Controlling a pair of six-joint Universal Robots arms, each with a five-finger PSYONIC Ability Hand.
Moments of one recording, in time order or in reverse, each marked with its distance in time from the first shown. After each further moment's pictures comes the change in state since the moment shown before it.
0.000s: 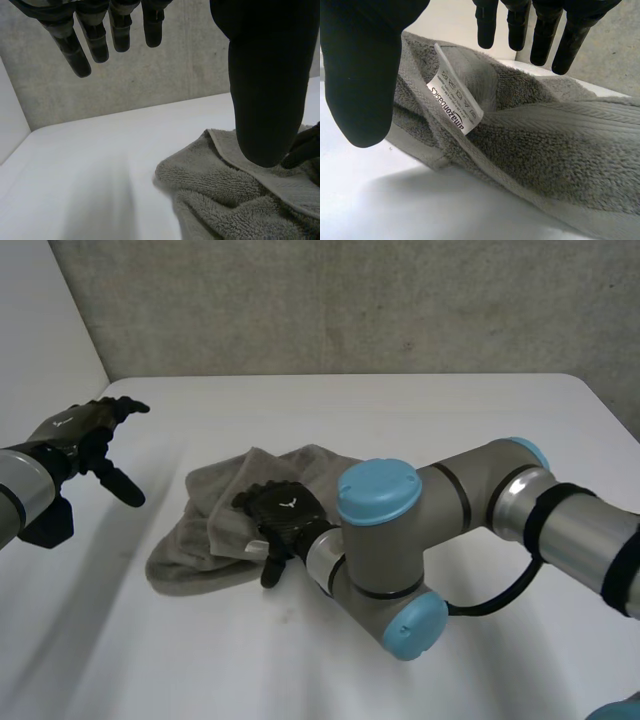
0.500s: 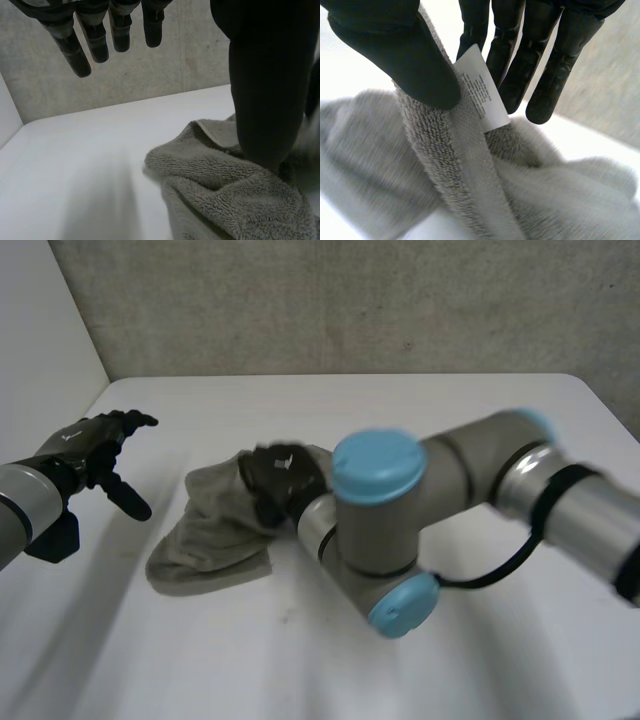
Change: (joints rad) left arm -0.018 0.021 -0.057 0.008 -0.003 0.010; right arm 0.010 -0.045 -0.087 -0.015 0.074 -0.024; left_hand 0.000 0.000 0.000 0.000 0.000; right_hand 0.764 0.933 0.964 0.956 0.910
